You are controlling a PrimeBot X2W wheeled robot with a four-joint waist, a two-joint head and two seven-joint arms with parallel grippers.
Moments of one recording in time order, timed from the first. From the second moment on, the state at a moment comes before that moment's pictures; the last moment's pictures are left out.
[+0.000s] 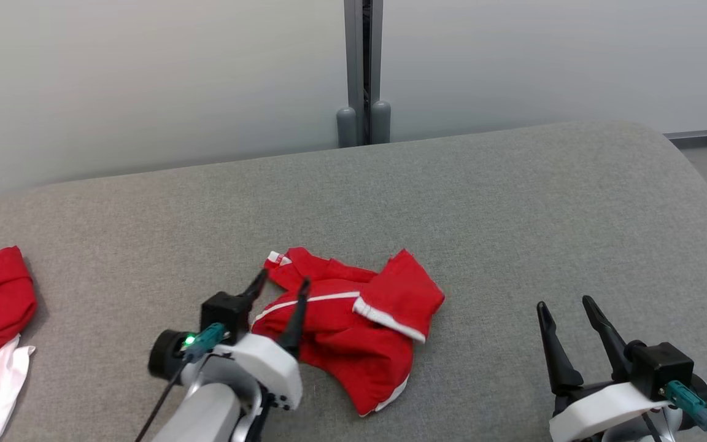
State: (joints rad) left arm -0.42 0.06 -0.62 0.65 -0.50 0.08 -0.26; right arm -0.08 -0.05 0.11 0.32 0.18 0.13 -0.26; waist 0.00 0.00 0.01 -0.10
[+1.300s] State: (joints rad) left arm 0.07 0.05 -0.36 0.39 -0.24 -0.06 -0.26; right arm -0.02 -0.05 0.12 0.34 0.20 0.13 -0.26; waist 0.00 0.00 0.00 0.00
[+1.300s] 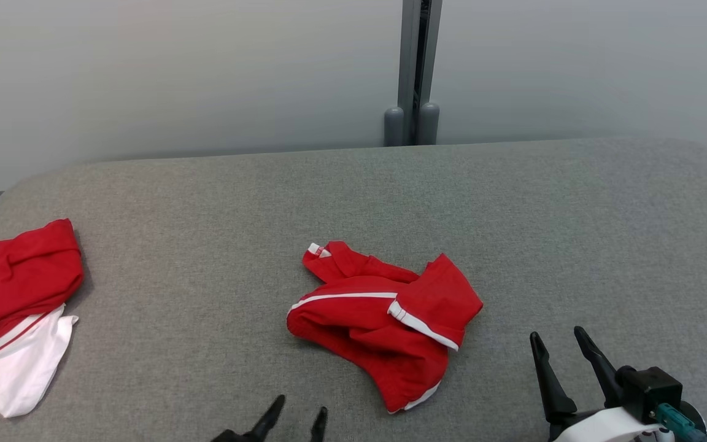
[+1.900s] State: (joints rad) left arm -0.14 0.05 -0.69 0.57 -0.41 -0.12 -0.26; right arm -0.08 -0.05 0.10 0.34 0.18 0.13 -0.26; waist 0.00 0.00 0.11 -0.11
